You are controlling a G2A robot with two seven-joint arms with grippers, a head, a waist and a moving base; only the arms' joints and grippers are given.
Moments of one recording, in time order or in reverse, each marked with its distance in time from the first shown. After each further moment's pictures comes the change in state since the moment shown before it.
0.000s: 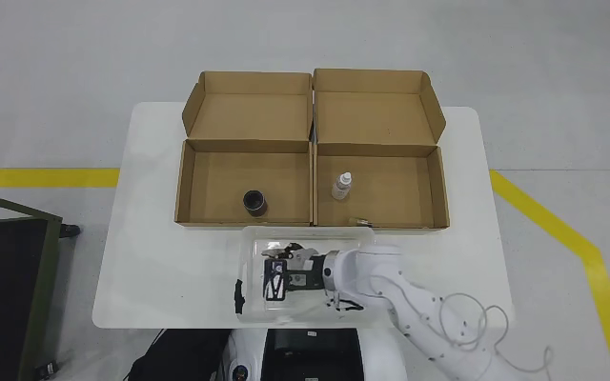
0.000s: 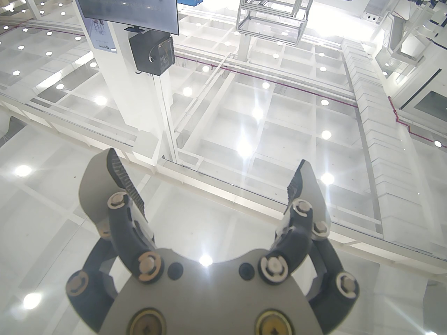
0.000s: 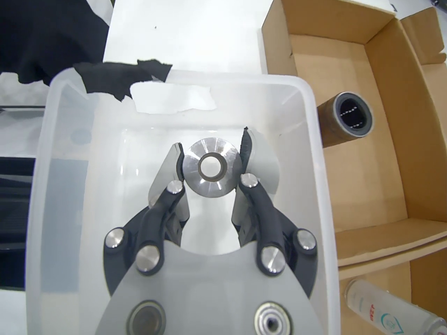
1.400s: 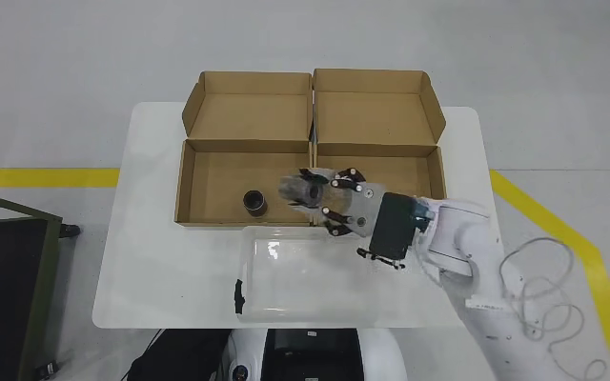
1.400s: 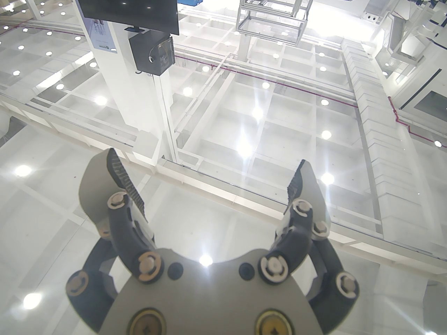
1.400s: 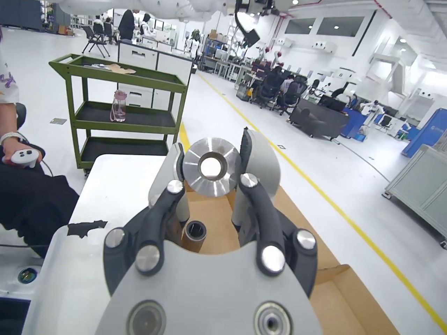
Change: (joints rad) left arm 0.000 0.000 0.000 0.000 0.000 0.000 0.000; right arm 0.019 0.050 0.368 -0.161 0.166 -0.046 -0.580
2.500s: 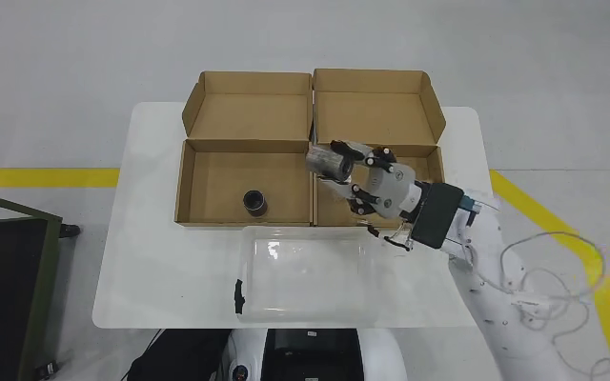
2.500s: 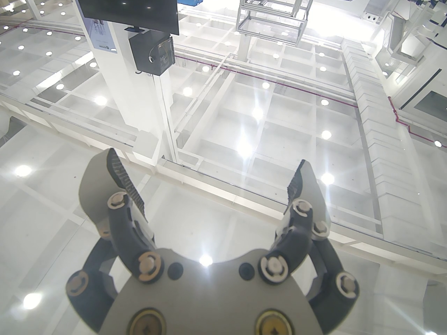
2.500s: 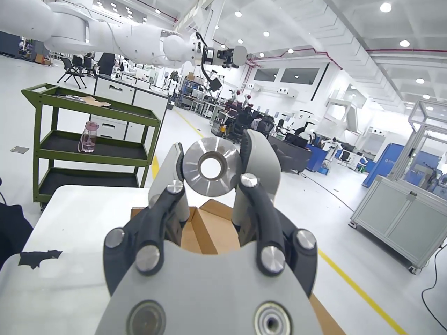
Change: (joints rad) left arm 0.000 0.000 0.000 0.000 0.000 0.000 0.000; right arm 0.023 0.007 0.030 0.112 -0.134 0.045 -0.304
